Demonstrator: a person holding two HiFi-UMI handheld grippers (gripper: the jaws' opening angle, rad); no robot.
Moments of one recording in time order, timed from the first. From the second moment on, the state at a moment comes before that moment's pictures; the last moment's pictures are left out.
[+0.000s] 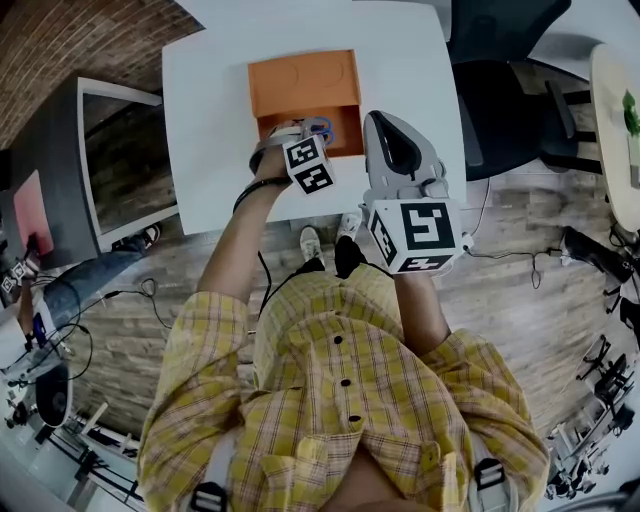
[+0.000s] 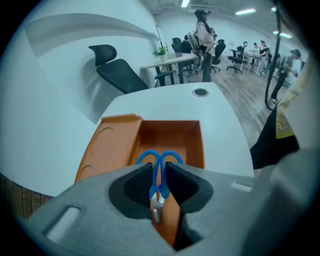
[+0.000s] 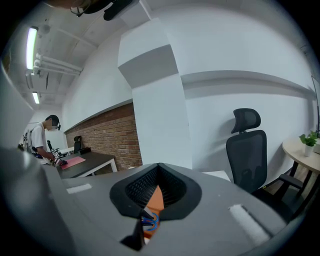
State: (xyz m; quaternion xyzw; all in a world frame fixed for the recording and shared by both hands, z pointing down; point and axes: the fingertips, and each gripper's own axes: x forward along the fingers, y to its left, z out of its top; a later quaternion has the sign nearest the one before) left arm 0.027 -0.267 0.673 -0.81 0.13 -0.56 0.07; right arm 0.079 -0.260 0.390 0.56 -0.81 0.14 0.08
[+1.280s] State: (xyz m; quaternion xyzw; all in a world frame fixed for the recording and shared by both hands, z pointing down) left arm -0.031 -0.230 0.471 -0.87 0.39 -0.27 -0.08; right arm 0.017 -0.199 0.323 0.56 -0.82 0.09 0.04
